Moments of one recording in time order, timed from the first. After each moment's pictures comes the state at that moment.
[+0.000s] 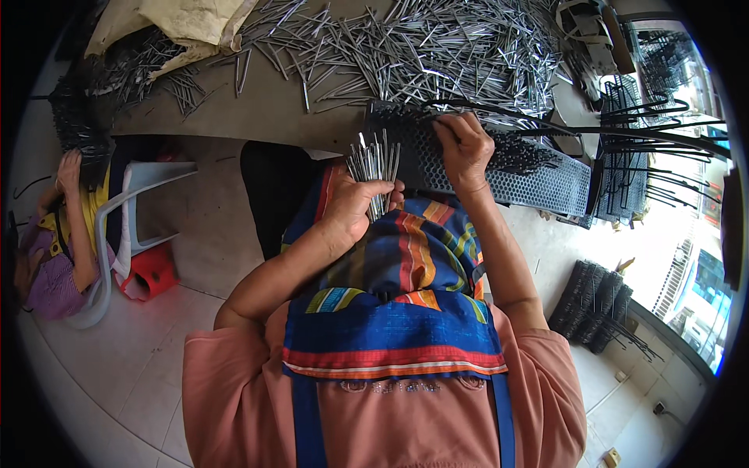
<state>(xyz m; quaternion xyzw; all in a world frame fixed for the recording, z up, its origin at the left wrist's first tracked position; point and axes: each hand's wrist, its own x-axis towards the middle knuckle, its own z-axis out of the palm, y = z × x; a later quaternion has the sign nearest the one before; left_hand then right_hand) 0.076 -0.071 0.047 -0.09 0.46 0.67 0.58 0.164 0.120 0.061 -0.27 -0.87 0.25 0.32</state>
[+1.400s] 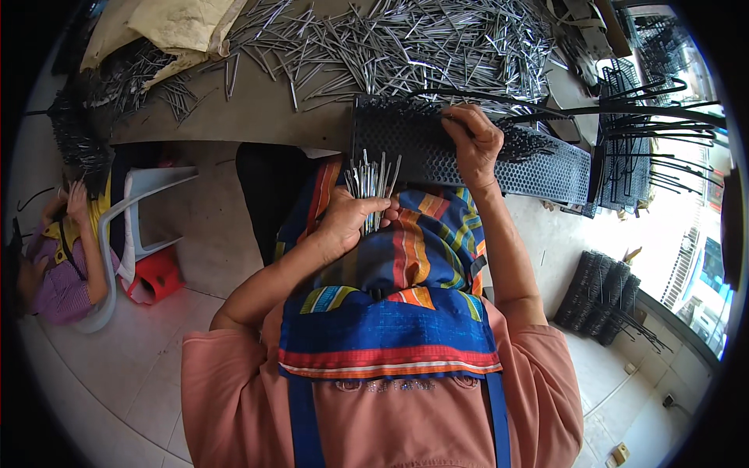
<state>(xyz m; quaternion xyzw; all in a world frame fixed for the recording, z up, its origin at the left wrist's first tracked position) 0.099 -0.084 0.048 -0.06 0.48 0.61 0.63 0.193 0.141 0.070 -0.23 -0.82 0.41 0.32</state>
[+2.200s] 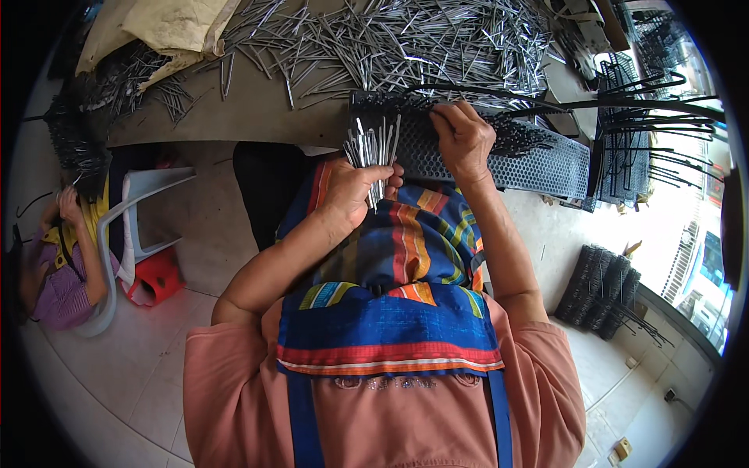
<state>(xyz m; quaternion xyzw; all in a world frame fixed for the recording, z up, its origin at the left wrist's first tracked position) 0.084 -0.051 0.052 -0.07 0.47 0.66 0.59 0.186 0.132 0.067 -0.26 -0.90 0.18 0.31</state>
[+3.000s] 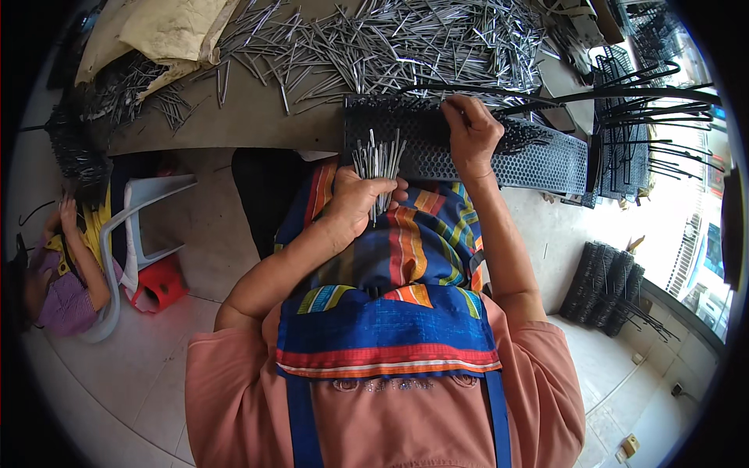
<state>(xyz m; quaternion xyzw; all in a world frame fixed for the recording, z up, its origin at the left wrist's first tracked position) 0.098 -0.050 0.056 -0.02 0.51 0.61 0.61 0.192 0.144 0.068 -0.34 -0.80 0.30 0.39</state>
